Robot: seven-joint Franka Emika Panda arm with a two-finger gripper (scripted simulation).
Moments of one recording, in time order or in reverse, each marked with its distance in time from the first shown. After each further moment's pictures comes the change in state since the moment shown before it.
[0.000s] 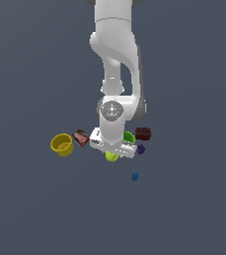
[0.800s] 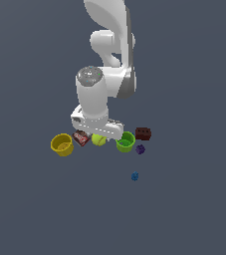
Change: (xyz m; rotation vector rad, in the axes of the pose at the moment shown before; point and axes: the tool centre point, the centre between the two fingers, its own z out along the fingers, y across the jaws) arm -0.013 0.064 -0.095 0.001 0.000 0.001
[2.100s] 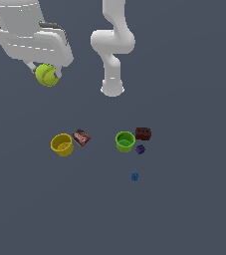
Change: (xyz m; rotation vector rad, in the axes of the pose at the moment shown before) arm -0.028 0.165 -0.251 0.001 0.001 0.002
